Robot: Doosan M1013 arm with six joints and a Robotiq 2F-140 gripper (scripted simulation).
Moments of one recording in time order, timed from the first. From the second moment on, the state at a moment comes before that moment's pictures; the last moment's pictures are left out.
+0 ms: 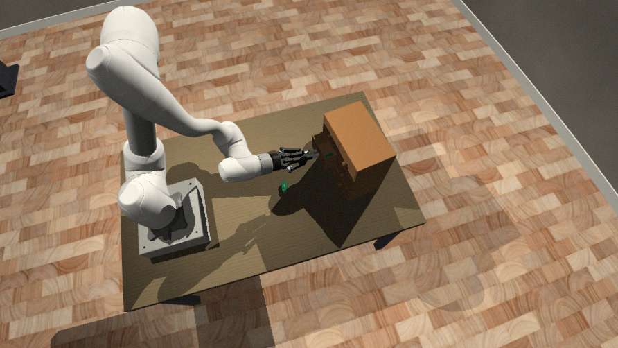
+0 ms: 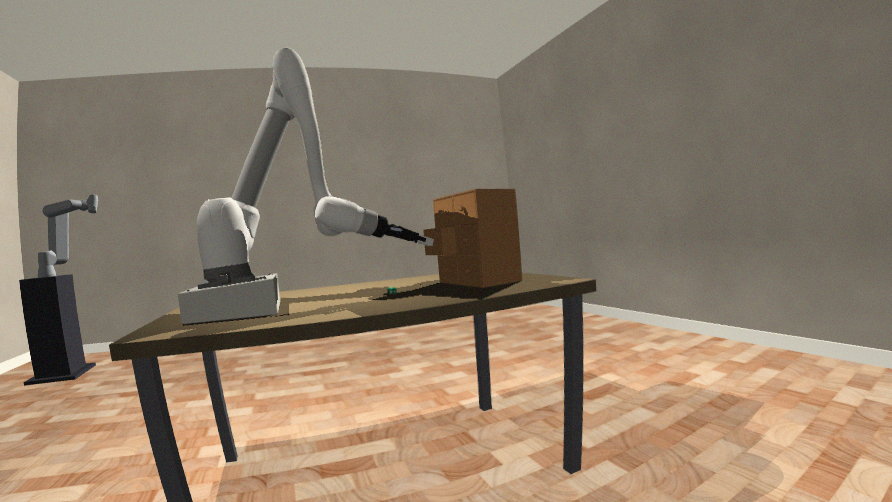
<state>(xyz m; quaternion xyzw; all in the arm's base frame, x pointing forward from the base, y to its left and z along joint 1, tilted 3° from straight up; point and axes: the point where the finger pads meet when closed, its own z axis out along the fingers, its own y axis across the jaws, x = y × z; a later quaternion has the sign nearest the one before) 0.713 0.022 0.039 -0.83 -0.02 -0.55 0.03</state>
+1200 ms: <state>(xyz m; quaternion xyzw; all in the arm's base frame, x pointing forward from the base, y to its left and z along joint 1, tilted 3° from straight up) 0.701 0.021 0.040 -0.83 -0.02 -0.55 0.03</state>
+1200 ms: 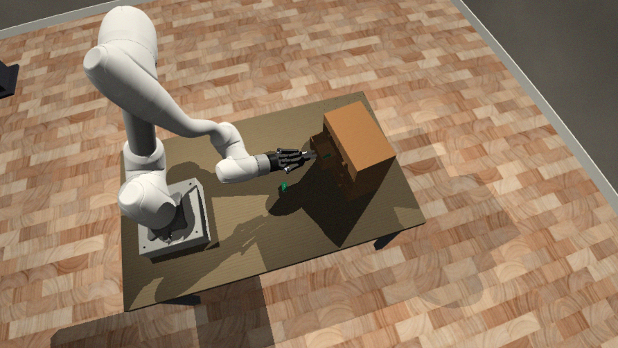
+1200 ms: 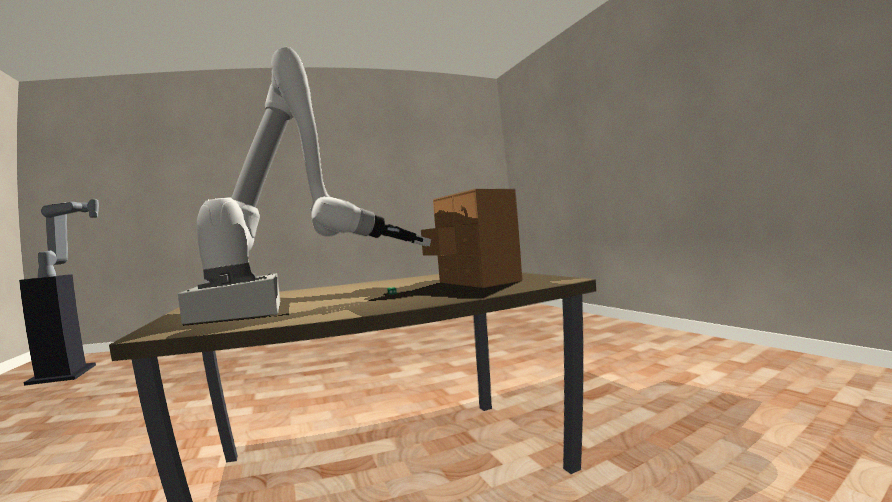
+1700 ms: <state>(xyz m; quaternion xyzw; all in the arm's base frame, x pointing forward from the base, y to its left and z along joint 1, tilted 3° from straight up) 0.701 0.021 0.040 -0.83 -0.02 -0.55 0.03</state>
